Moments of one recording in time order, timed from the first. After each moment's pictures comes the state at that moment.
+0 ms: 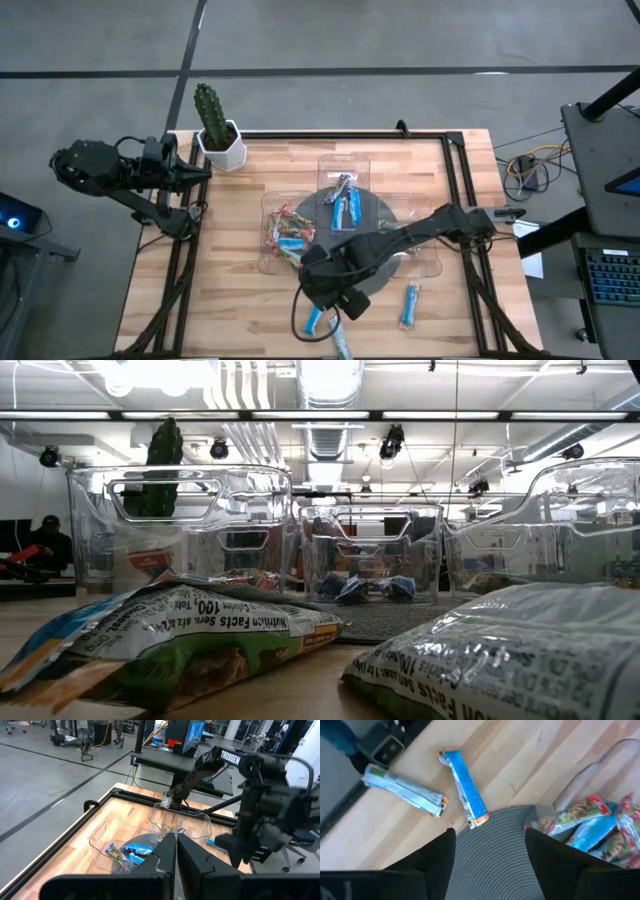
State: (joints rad) left arm -0.39 0.70 1.29 -0.89 -0.52 -0.34; right arm 0.39 2.25 2.35 -1.31 -0.08 -0.32
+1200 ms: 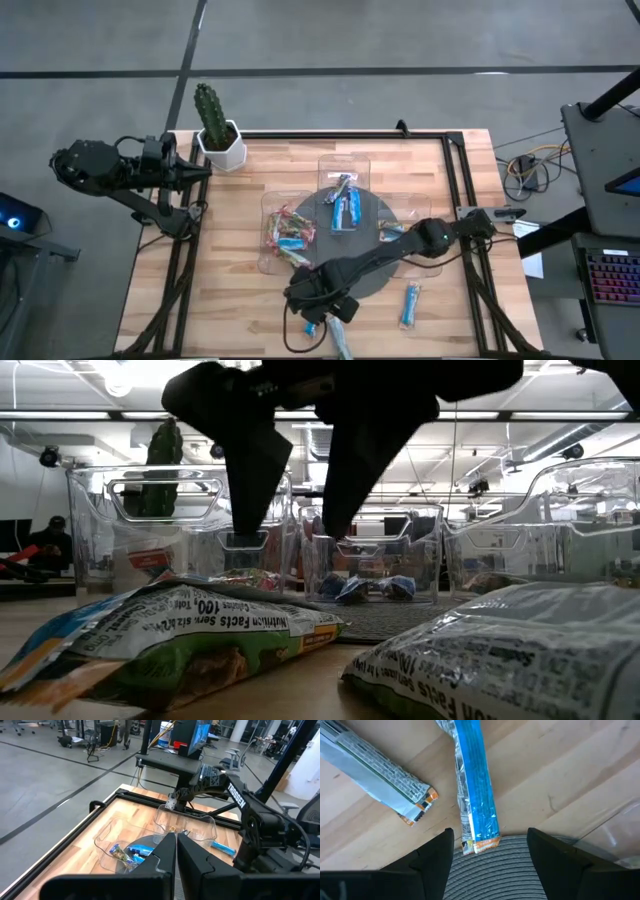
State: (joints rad) left arm -0.39 0.70 1.29 -0.90 -0.55 -0.34; right arm 0.40 2.49 2.35 -1.22 -0.08 -0.56
